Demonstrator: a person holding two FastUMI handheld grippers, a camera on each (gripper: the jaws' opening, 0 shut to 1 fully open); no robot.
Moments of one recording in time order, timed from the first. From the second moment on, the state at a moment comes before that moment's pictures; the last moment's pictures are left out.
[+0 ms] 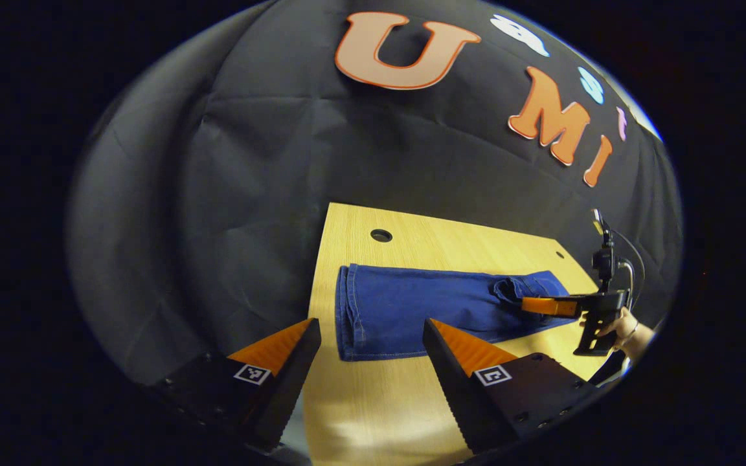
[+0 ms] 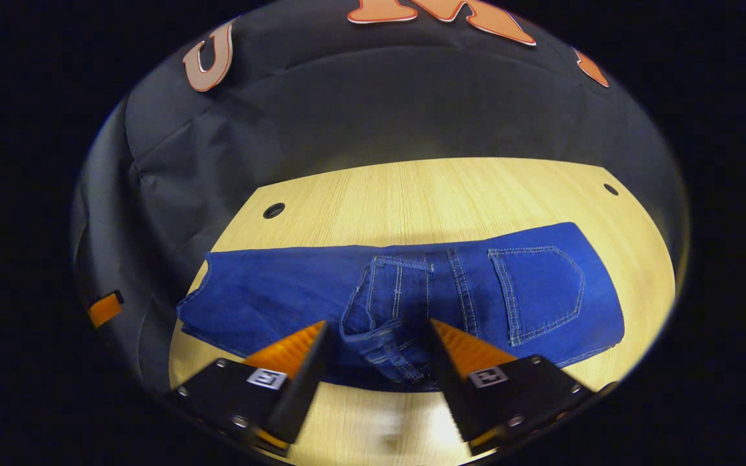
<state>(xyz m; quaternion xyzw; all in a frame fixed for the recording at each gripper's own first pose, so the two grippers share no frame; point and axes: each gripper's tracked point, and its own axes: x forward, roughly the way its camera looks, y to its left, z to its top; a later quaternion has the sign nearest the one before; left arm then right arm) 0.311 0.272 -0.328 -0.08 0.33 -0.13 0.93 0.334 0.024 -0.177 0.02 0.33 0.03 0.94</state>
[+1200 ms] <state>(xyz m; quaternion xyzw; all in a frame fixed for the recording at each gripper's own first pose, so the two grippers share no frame) 0.314 0.268 -0.429 -0.49 0.36 0.17 0.78 0.336 -0.109 -0.101 0.12 0.34 0.01 0.93</state>
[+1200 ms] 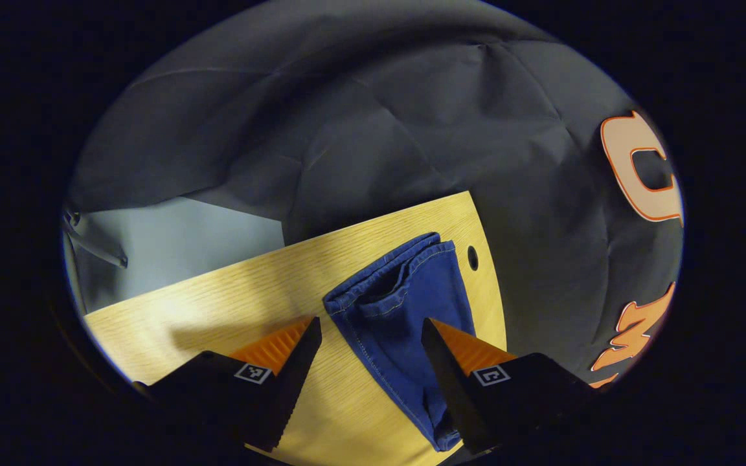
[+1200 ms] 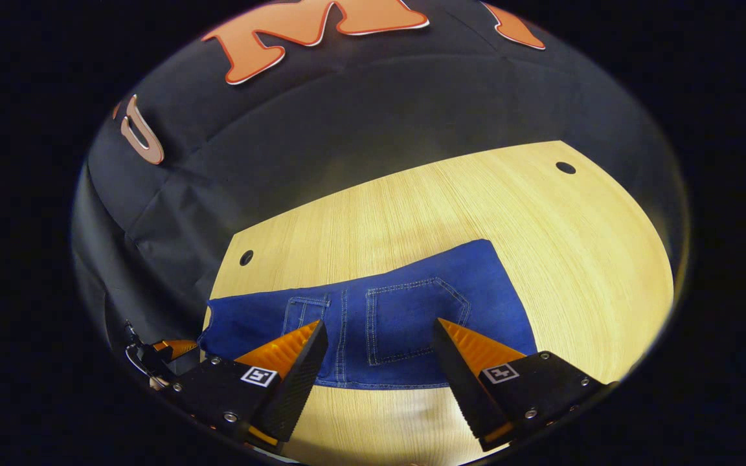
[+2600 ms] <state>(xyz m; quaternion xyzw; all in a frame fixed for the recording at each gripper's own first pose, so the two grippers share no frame) 0.374 0.110 -0.220 -0.25 0.25 0.02 0.94 0.281 -0.263 -0.044 0.14 0.26 -0.04 0.95</state>
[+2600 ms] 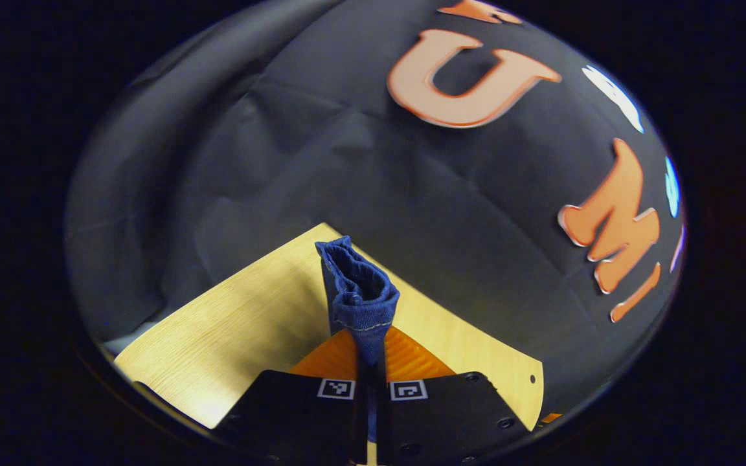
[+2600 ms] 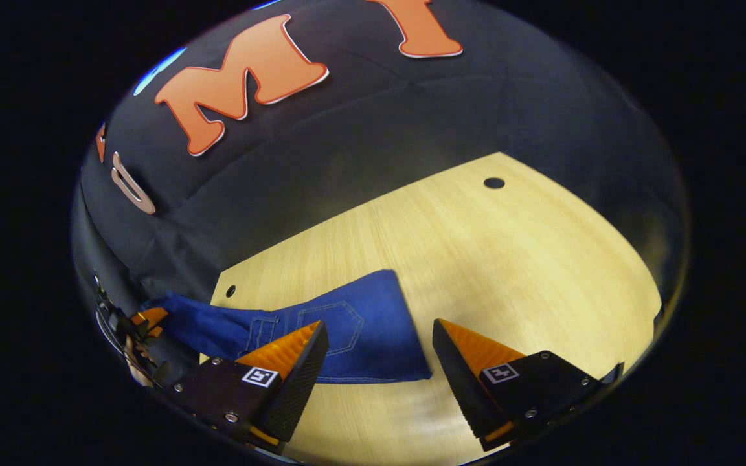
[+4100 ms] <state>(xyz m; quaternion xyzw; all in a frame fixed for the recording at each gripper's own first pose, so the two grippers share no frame) 0.303 -0.303 -0.407 0.14 0.37 -0.14 0.91 0.158 -0.408 -0.031 0.11 0.24 -0.08 0.96</state>
